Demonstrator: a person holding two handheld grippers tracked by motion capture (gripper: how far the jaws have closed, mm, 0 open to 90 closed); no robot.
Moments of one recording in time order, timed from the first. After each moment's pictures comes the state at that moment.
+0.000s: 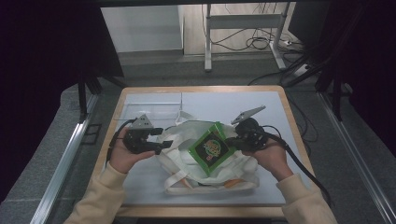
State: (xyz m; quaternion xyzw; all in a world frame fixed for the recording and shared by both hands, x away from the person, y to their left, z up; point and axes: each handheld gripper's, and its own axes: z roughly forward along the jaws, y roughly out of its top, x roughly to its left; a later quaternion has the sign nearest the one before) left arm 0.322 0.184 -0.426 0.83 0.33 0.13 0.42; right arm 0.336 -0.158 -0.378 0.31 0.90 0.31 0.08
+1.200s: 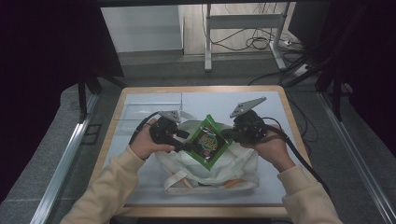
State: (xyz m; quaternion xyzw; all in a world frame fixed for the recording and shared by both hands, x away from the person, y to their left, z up) left arm 0.365 0.123 -0.424 0.88 0.23 -0.03 0.40; right arm 0.341 -0.152 -0.351 0.24 0.90 0.35 0.10
